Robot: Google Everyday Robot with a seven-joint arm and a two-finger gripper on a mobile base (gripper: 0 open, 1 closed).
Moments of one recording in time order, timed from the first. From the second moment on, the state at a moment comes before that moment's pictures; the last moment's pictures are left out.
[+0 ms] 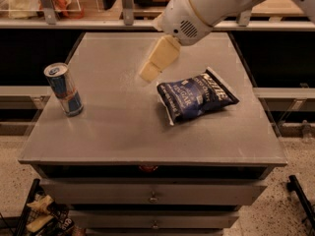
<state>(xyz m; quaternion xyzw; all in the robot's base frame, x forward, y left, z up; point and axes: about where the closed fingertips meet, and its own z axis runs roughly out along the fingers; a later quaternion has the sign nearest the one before) 0.551 0.002 0.984 -0.60 0.70 0.18 0.34</state>
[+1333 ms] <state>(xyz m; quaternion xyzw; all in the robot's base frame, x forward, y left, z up) 0.558 0.079 0.952 -0.61 0.63 0.28 0.39</state>
